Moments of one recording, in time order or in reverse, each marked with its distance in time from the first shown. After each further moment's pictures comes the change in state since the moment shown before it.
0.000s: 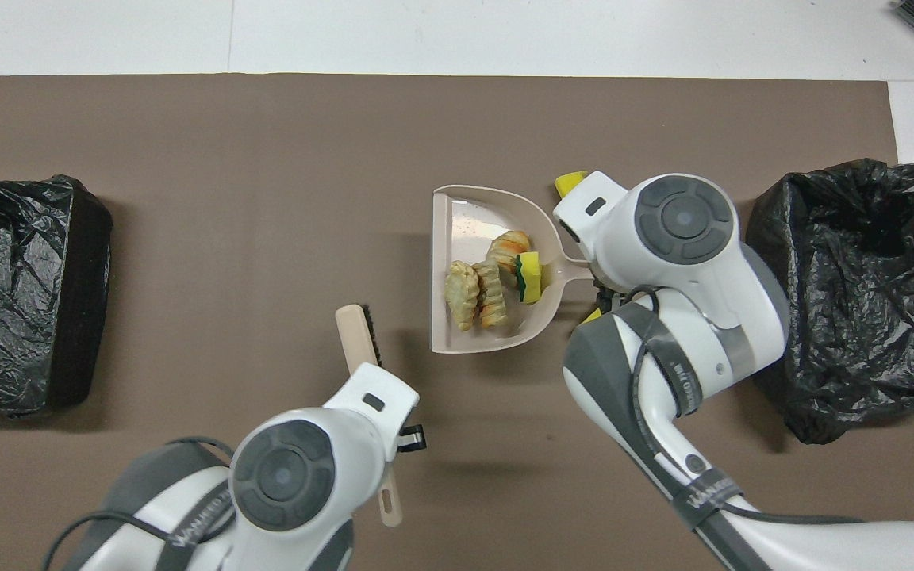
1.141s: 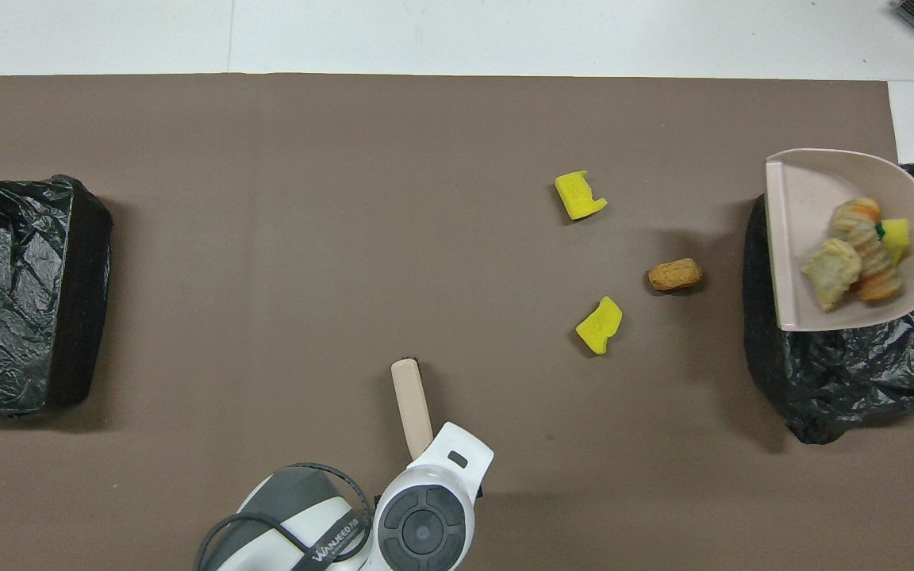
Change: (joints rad) left arm 0.001 0.138 -0.196 -0.037 0.081 0.108 -0.200; right arm -0.599 -0.011 -0.018 0.223 -0.190 -0.169 -0.585
